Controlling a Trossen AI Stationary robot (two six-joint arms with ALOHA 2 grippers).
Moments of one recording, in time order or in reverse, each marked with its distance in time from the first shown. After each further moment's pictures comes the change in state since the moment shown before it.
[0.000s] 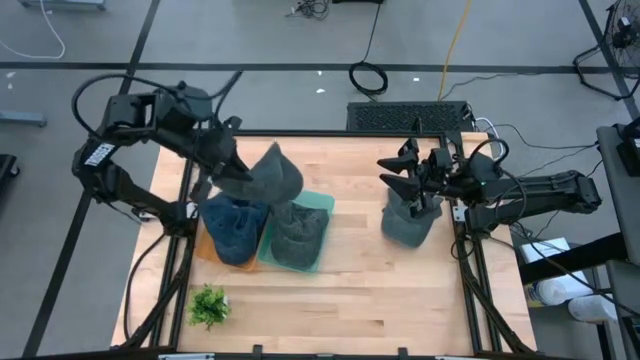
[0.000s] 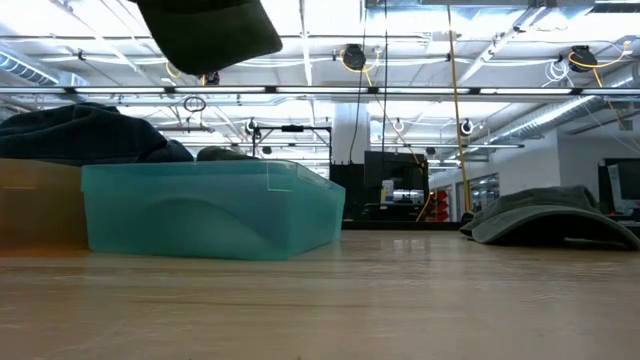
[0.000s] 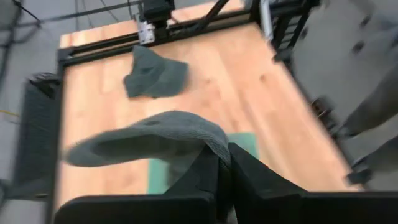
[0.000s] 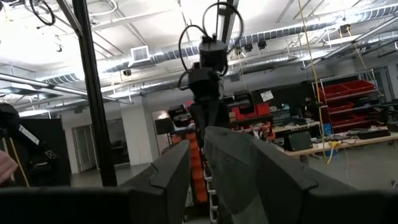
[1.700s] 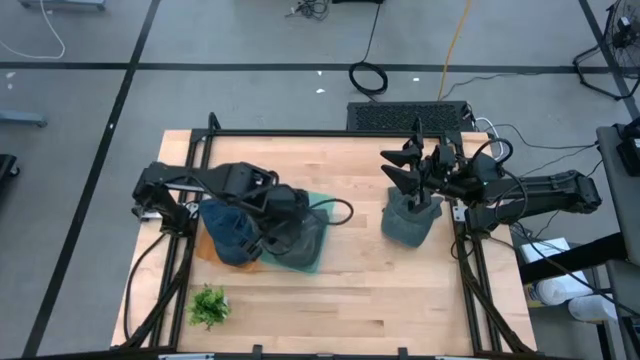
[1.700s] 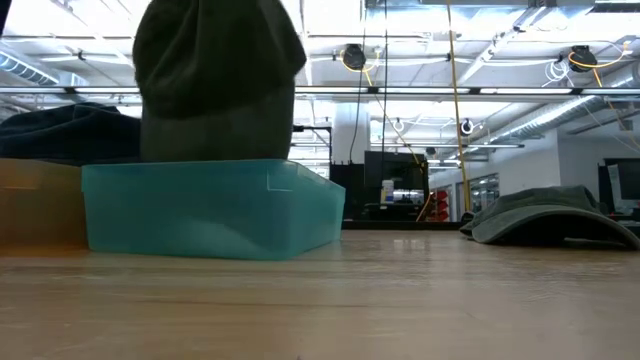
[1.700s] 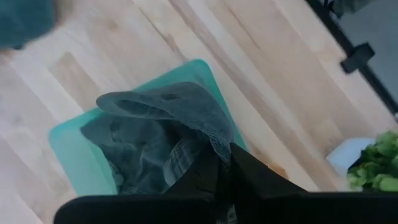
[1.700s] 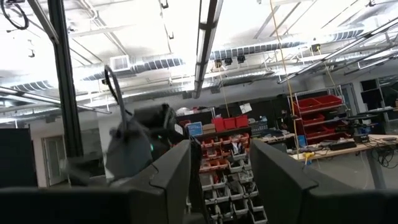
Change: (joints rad) left arm -0.343 0.382 -0.110 -0.059 -0.144 0.153; right arm 0.003 -0.001 0.000 0.036 0.094 -0.051
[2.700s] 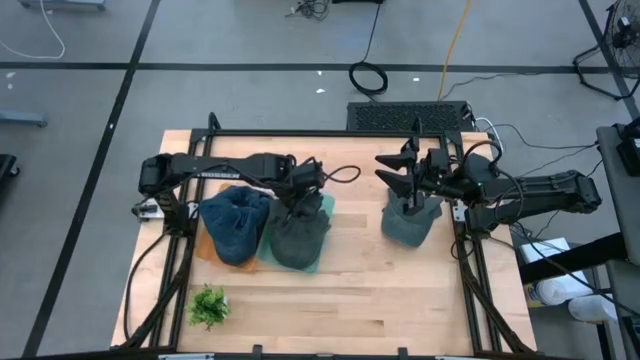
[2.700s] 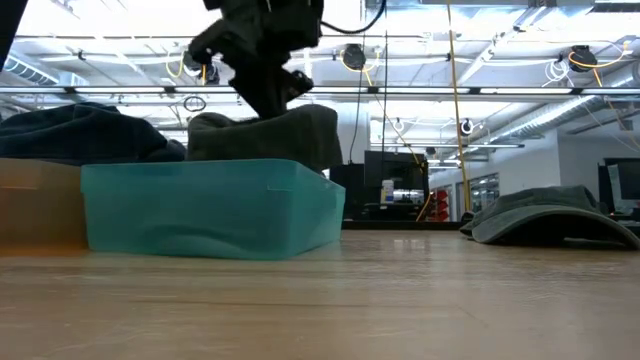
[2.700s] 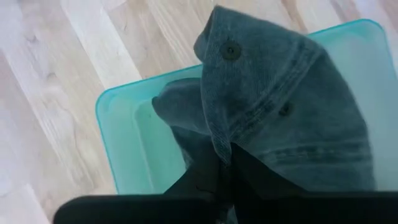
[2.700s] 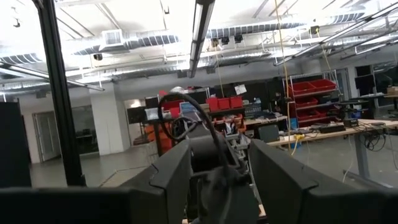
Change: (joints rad) left arm 0.281 0.000 -0.489 0.544 -0.001 0.112; right arm 0.000 0.000 0.000 -0.097 0.003 -0.028
